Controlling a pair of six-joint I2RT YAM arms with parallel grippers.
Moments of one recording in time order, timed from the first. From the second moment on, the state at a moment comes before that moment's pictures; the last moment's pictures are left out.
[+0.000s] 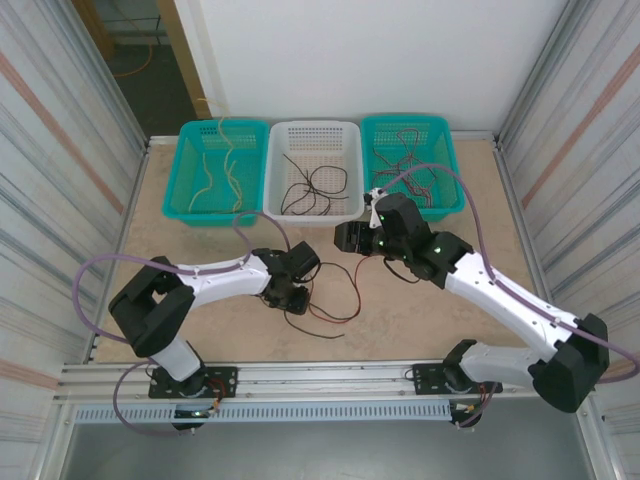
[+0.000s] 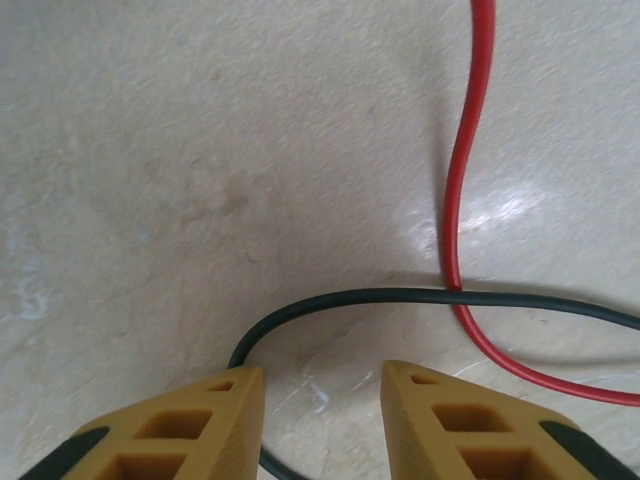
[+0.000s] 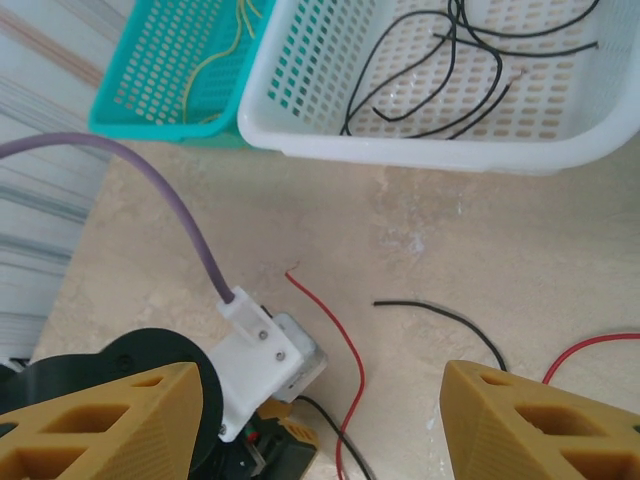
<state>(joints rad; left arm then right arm) -0.87 1.61 0.91 -0.69 0.01 -0.52 0.74 1.15 1.00 -0.46 -0.05 0.65</state>
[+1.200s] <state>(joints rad) -0.84 1.63 0.92 -0.76 -0.05 -0.50 0.78 0.86 0.86 -0.54 0.06 0.83</state>
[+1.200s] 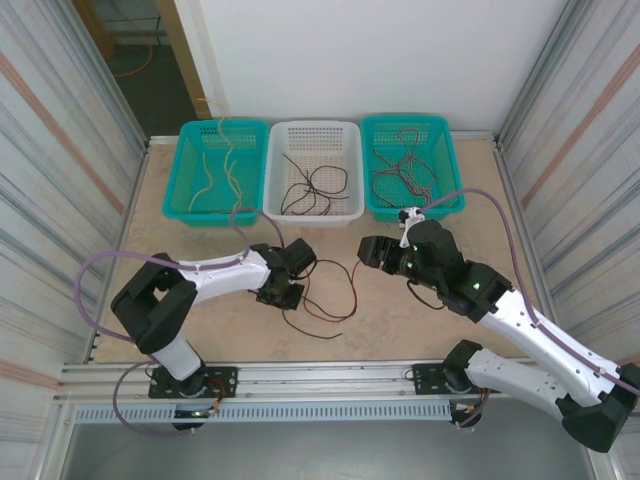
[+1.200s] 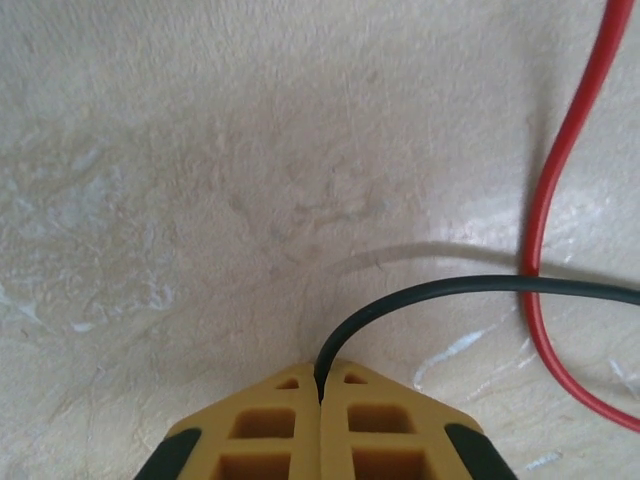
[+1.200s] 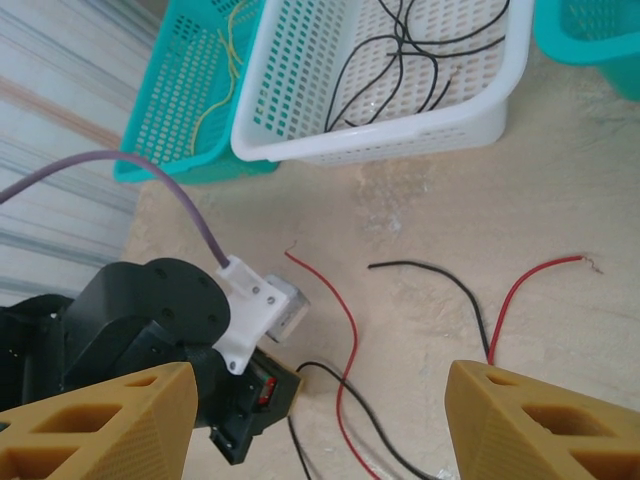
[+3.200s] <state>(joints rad) -0.77 0.96 1.02 -0.55 0.17 -0.42 1.02 0.97 0.98 -0.50 0.15 0.58</state>
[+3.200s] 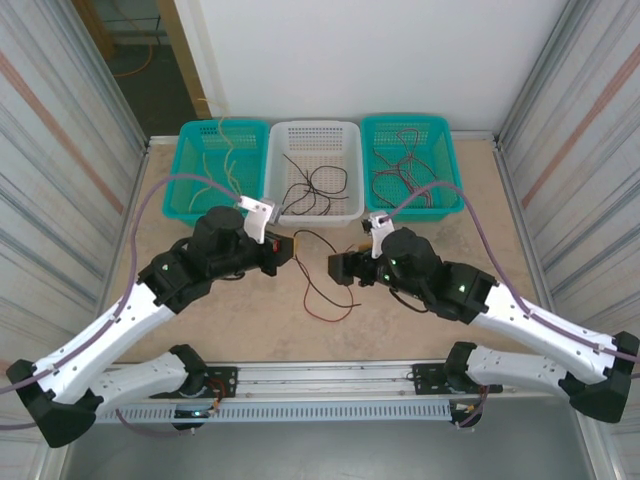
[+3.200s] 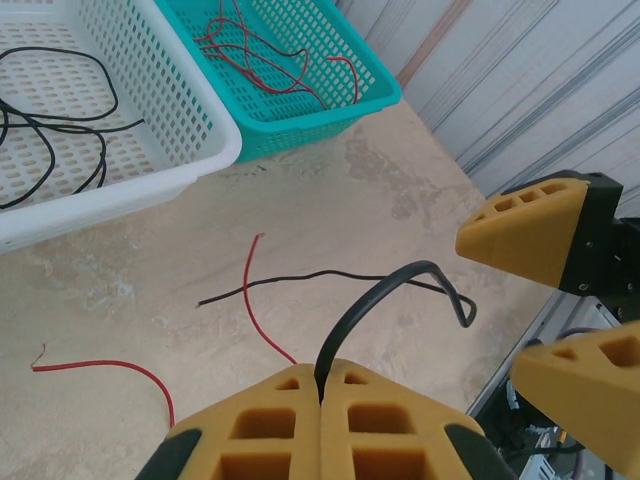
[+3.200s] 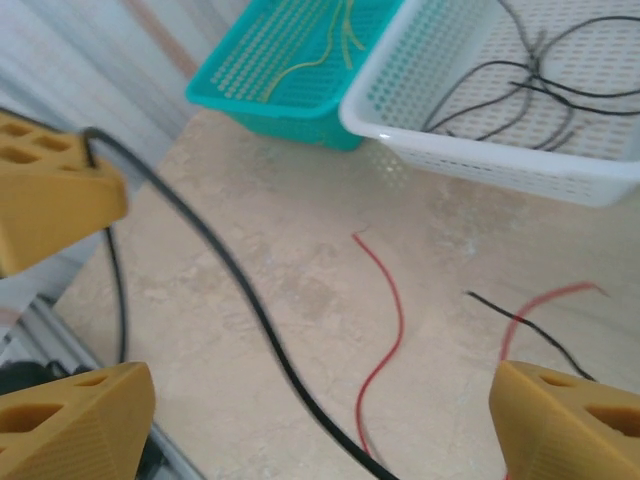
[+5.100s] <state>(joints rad) -0.48 0.80 0.91 -0.23 0.54 -0.68 0.87 1.26 1.18 -0.41 -0.26 0.48</state>
